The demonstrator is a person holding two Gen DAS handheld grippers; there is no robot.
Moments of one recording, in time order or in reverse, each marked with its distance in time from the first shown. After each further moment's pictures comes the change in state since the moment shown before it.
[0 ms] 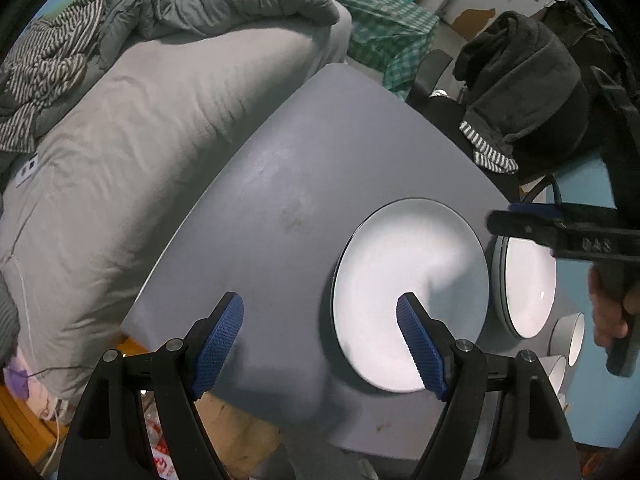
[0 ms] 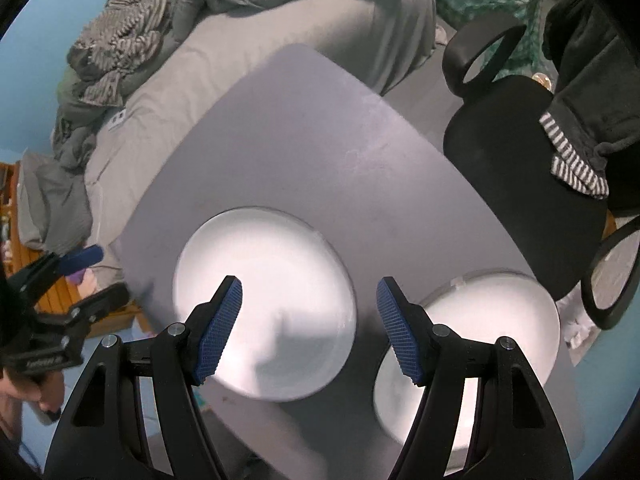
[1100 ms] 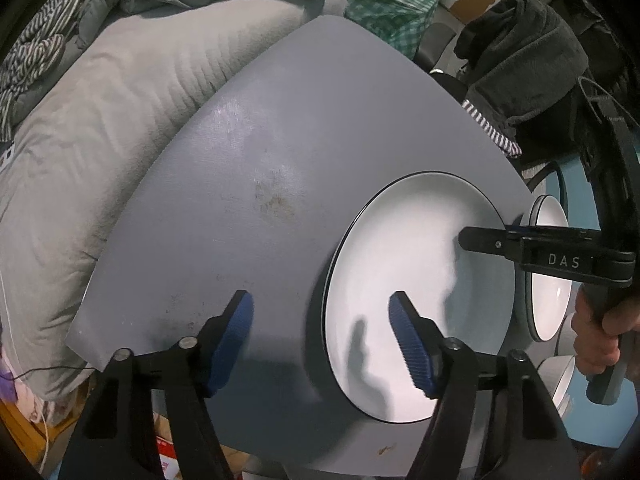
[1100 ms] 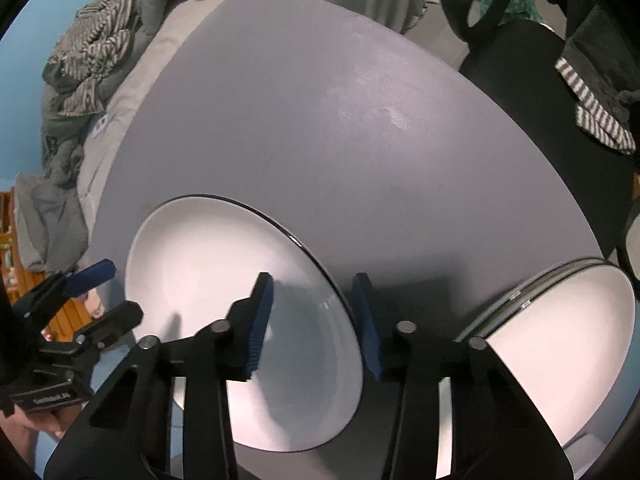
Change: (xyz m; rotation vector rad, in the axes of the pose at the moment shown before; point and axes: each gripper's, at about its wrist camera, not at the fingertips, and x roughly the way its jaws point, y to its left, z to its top) left arm 0.052 0.003 -0.004 -0.002 0.081 -0.040; right arm 0.066 -0.015 -0.005 0.121 0.076 0.044
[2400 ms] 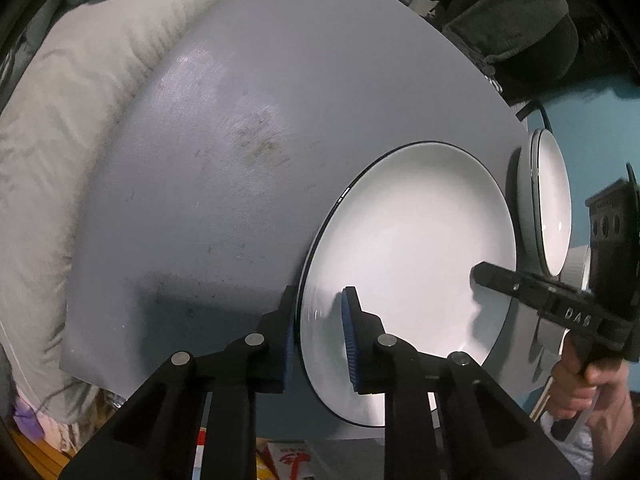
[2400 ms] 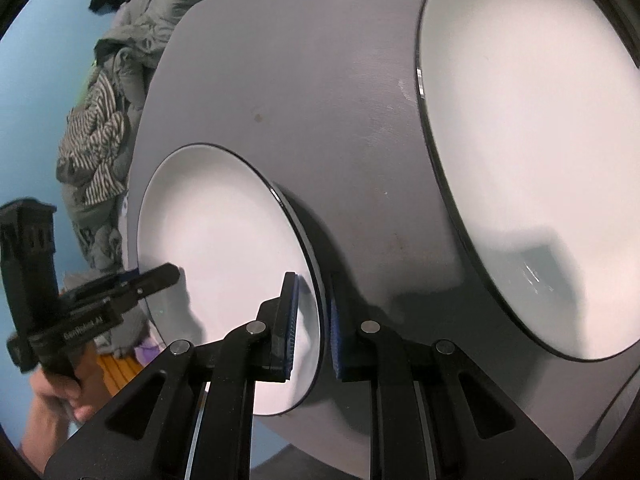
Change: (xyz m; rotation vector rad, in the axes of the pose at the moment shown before) left arm 0.018 0.016 -0.003 0.121 0.187 -0.070; right arm -0.002 -0.019 -0.101 0.361 -0.132 0.210
